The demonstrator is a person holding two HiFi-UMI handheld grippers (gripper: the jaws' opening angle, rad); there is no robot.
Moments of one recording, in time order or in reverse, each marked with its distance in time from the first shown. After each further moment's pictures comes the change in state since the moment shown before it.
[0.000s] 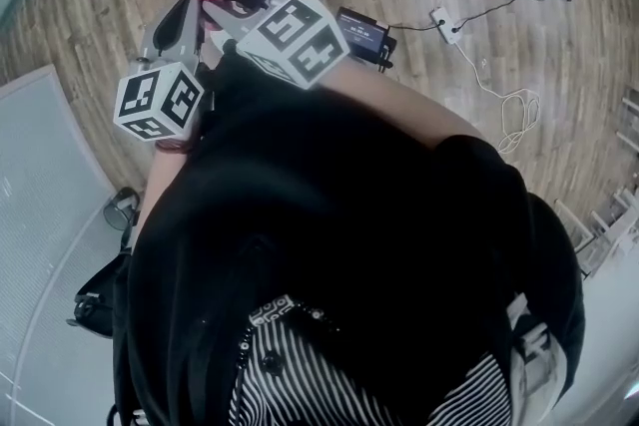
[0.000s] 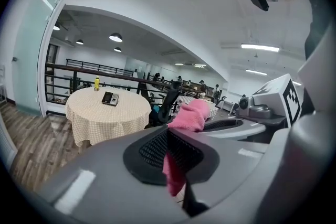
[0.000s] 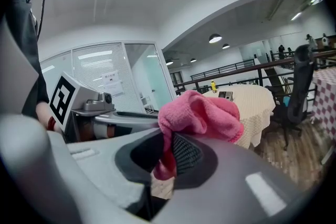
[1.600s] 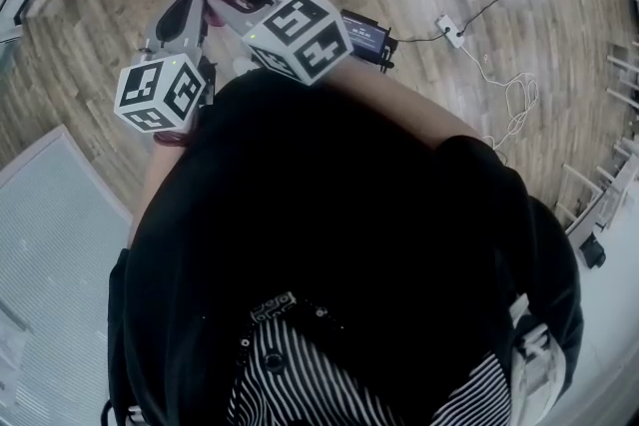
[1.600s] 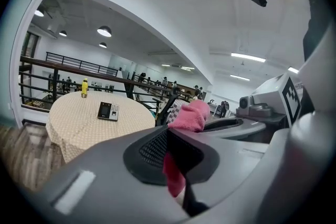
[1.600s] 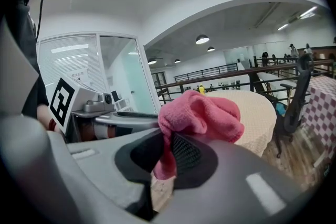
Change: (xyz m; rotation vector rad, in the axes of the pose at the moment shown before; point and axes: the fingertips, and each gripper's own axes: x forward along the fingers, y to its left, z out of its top) left arm 0.094 0.264 0.100 0.028 -0.008 -0.214; right arm 0.260 -0.070 0.123 0.032 0.000 -0.210
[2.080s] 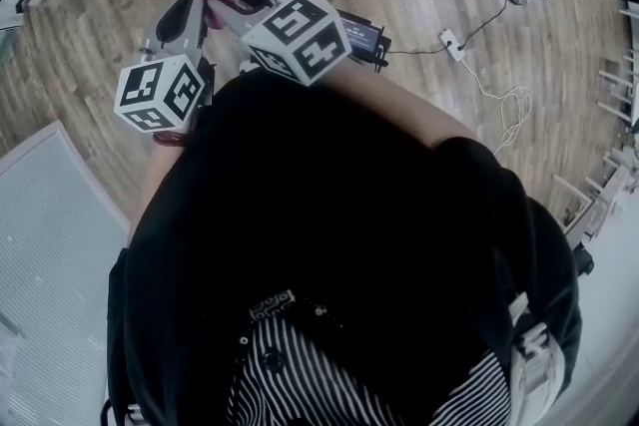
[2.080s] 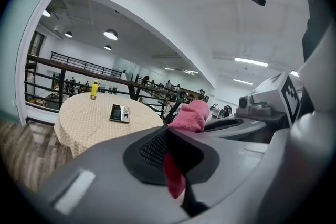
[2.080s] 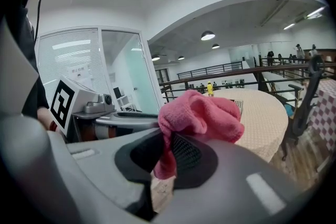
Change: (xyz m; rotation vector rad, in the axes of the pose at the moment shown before) left arm -0.038 0.089 -0.001 -0.033 -0.040 0.026; right arm 0.084 0.045 0.010 -0.023 0.040 0.029
